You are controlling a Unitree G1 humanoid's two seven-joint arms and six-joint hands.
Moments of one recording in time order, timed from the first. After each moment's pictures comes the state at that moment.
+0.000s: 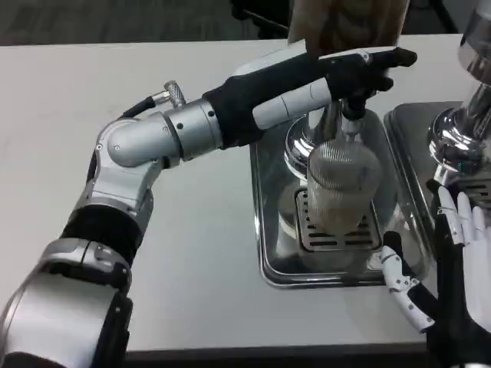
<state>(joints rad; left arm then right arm) -0.97 0.18 -0.06 1.14 -0.02 -0.67 -0.92 0.38 -0.09 0.22 -0.23 -0.82 0.10 -0.45</state>
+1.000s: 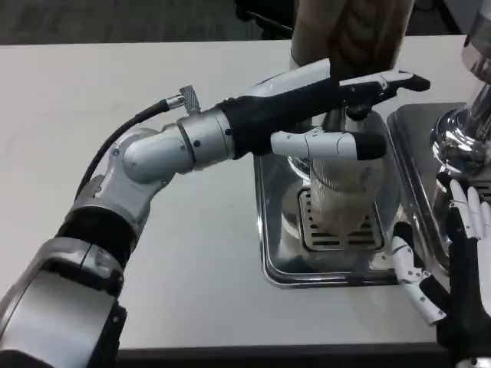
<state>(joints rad) -0.97 0.22 -0.25 1.15 0.17 -0.90 -0.66 0.38 -0.10 0.18 -0.24 -0.71 0.06 -0.43</state>
